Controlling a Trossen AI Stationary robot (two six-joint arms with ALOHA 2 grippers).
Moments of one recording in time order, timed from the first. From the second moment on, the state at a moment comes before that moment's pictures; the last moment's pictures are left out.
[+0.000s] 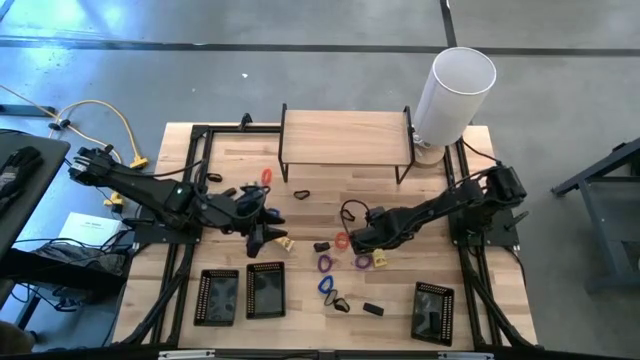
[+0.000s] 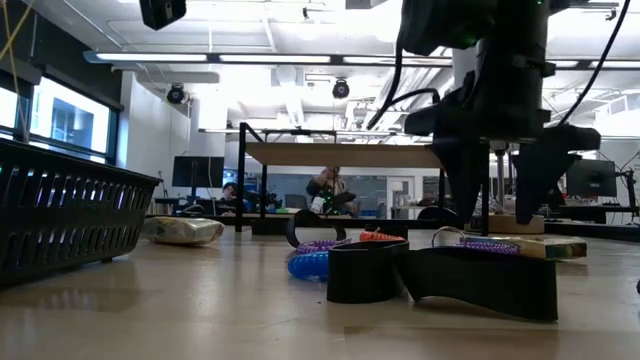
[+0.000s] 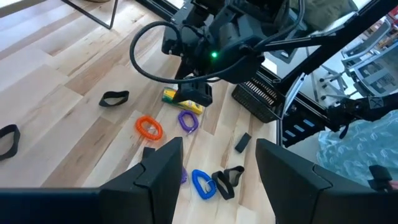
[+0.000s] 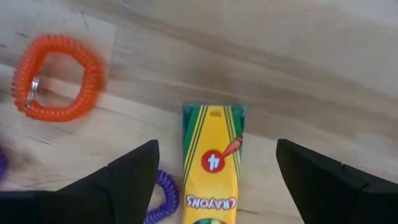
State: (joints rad) left arm -0.35 1.03 0.95 -0.34 -0.31 -0.74; right arm 0.25 1.74 1.08 -0.83 0.13 1.56
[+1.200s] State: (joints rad) left arm -0.37 1.03 0.95 -0.34 -0.31 -0.74; right arm 0.22 1.84 1.08 -0.76 0.05 1.44
